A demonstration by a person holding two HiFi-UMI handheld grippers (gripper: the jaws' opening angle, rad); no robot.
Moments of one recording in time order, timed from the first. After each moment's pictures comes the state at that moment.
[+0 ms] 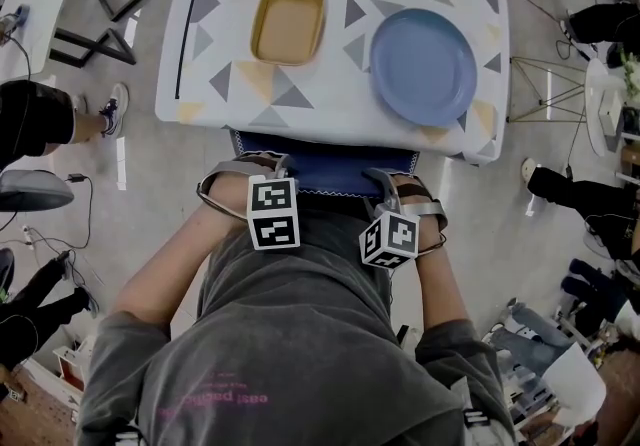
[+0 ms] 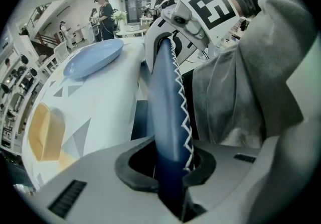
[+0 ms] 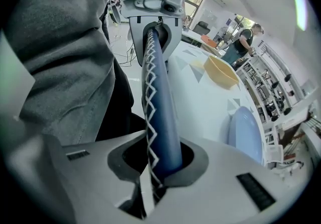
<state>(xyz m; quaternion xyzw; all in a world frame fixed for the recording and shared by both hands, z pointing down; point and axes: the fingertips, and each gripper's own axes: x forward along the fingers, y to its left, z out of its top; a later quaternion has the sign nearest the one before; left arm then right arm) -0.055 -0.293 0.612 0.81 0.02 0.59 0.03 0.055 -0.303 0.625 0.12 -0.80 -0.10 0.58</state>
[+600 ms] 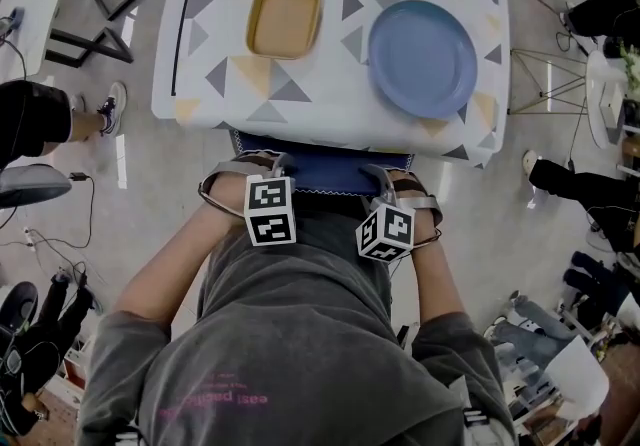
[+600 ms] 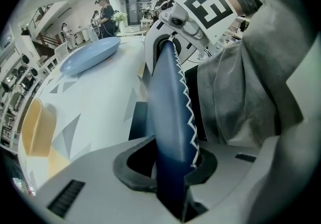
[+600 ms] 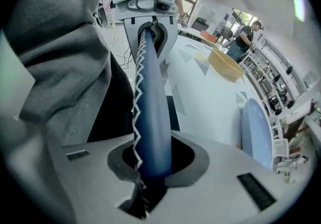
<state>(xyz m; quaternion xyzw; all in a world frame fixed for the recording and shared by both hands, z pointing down) -0.054 -0.283 0.633 0.81 0.01 0.58 0.03 0.055 -0.291 0.648 0.12 -0.80 -0.06 0.59</state>
